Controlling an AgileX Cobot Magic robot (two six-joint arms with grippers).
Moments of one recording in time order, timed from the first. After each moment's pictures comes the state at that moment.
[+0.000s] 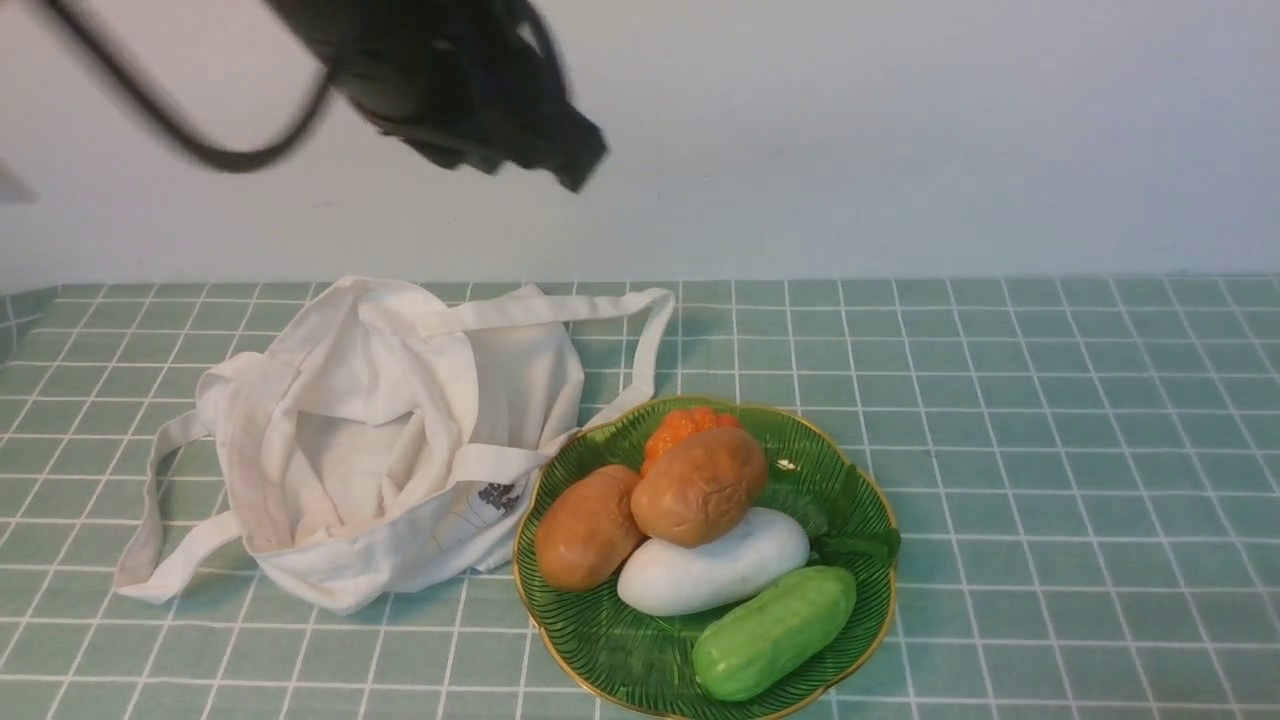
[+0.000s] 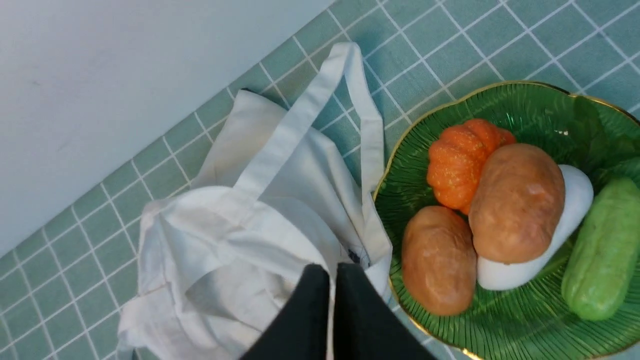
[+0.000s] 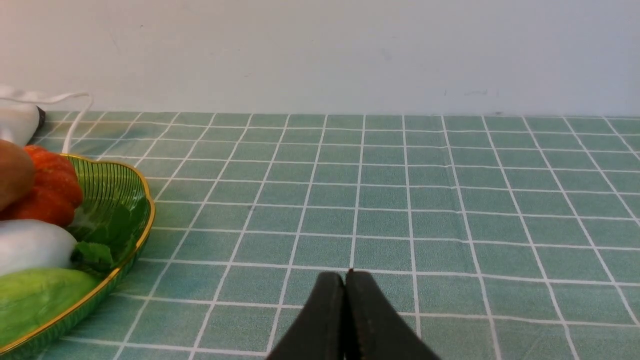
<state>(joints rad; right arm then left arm) 0.07 -0.01 0.03 -0.07 0.35 0.11 -0.62 1.49 -1.76 0.23 1.25 0.02</state>
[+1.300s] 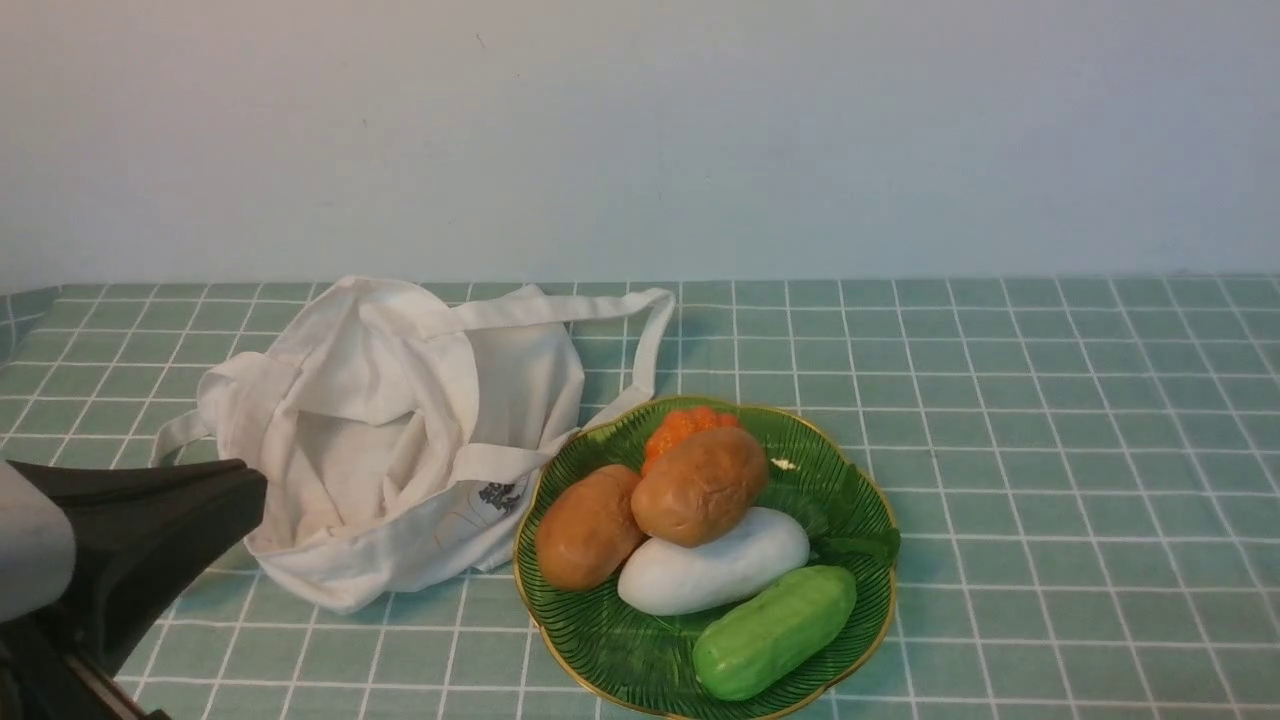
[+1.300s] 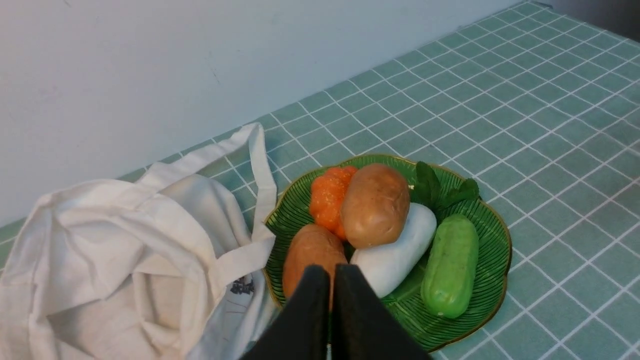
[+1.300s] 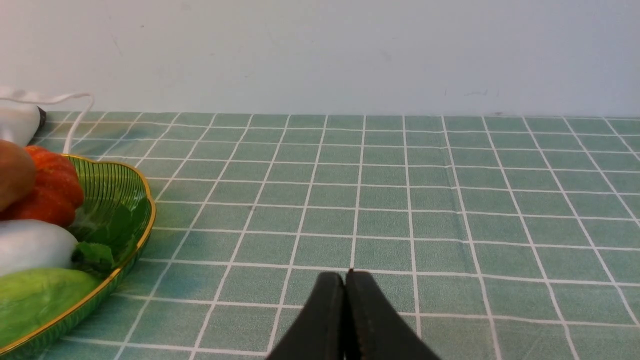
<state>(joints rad) 0.07 -0.01 0.03 -0.07 0.35 0.11 -0.62 0.56 -0.65 -0.01 0.54 0.00</state>
